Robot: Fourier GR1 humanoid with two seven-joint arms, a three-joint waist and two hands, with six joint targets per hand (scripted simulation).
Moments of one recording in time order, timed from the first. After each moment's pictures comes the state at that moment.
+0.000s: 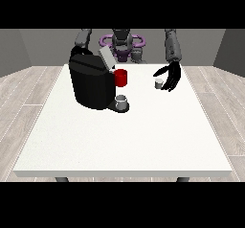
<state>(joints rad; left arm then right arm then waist) -0.47 0.37 0.03 -0.75 -0.46 -0.04 -0.16 -0.20 -0.03 -0.03 -1.38 0.02 -0.17 -0.04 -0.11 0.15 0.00</state>
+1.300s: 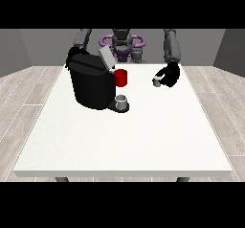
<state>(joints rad) -0.60 0.37 0.02 -0.60 -0.63 0.10 -0.32 -0.21 -0.03 -0.06 -1.34 -0.02 -0.15 -0.05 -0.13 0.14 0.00</state>
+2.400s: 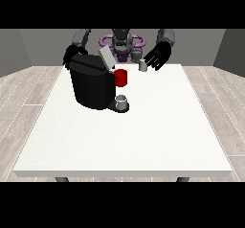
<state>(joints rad) -0.91 0.42 0.07 -0.70 -0.62 -0.11 -0.20 -0.28 -0.03 -0.05 -1.29 -0.04 -0.12 -0.07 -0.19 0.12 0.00</state>
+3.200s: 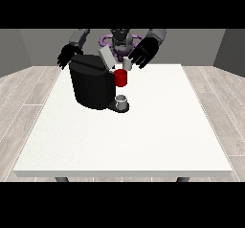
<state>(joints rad) -1.13 0.48 0.14 -0.66 -0.61 -0.15 -0.12 -0.34 -0.04 -0.03 -1.37 -0.01 -0.14 -0.03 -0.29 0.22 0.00</state>
